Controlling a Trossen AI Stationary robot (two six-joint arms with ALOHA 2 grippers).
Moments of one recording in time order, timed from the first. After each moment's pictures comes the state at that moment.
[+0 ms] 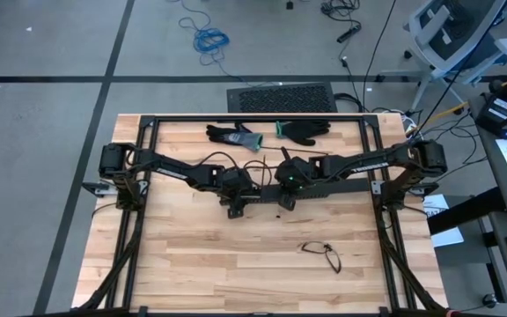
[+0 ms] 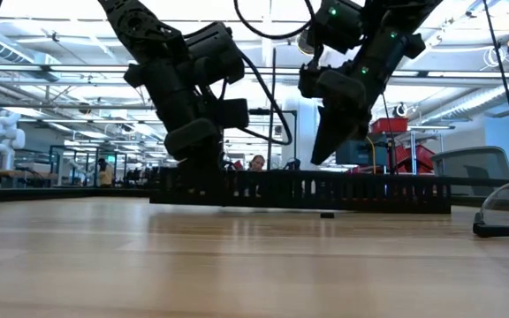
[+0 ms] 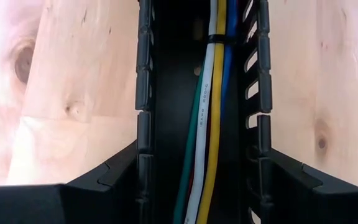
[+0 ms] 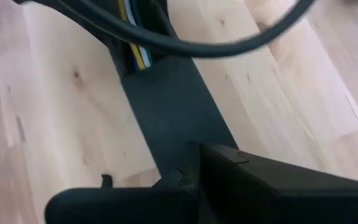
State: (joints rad) left arm 0.07 1.77 0.96 -0.21 0.01 -0.01; right arm -0.07 1.59 0.95 -0.36 0.05 0.30
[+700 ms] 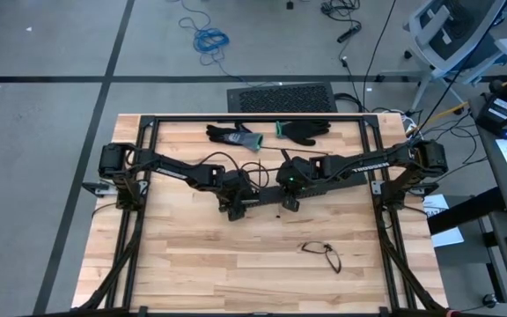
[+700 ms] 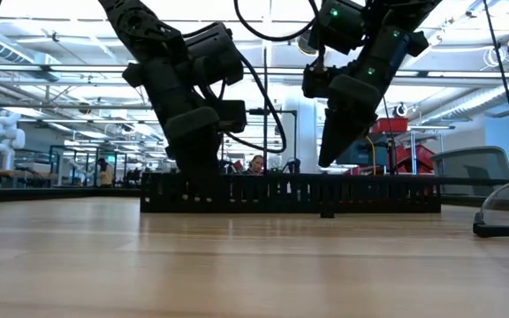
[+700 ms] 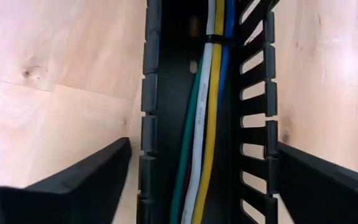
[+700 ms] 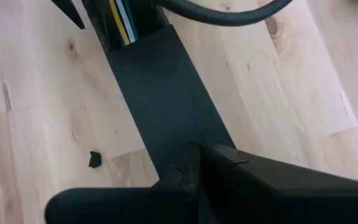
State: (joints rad) left arm 0.07 1.76 0.96 -0.25 0.11 -0.18; right arm -0.07 1.58 0.96 -0.41 0.06 0.21
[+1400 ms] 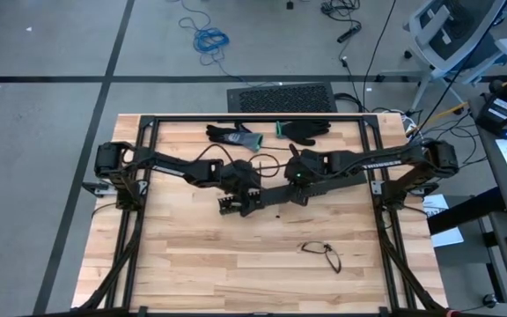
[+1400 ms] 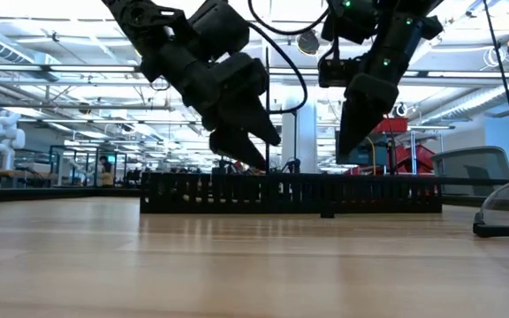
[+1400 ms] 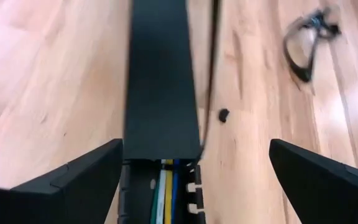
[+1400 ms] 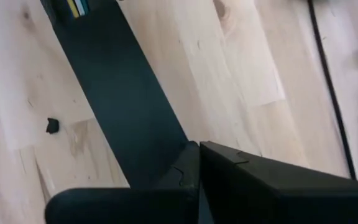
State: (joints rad) left arm 0.09 1.73 0.99 0.01 0.21 -0.23; right arm -0.09 1.49 0.96 -0.58 0.16 0.14
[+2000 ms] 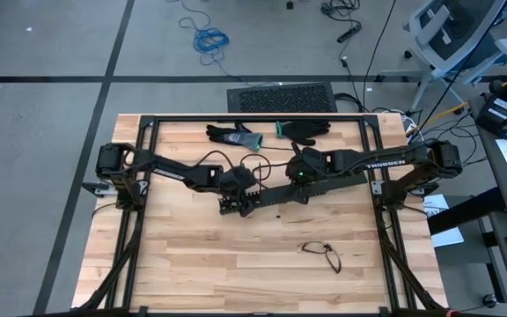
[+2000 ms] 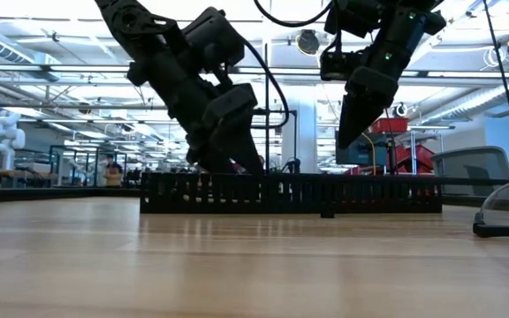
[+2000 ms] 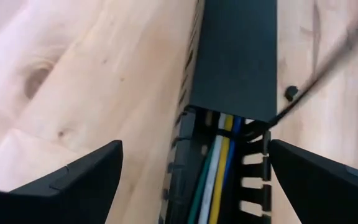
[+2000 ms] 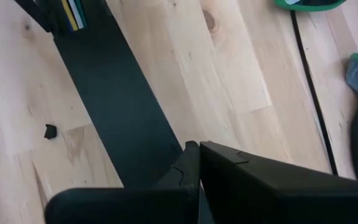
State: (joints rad) left arm 0.06 1.74 0.93 -0.03 0.01 -0.36; right arm -0.09 1.45 0.96 -0.58 0.19 0.13
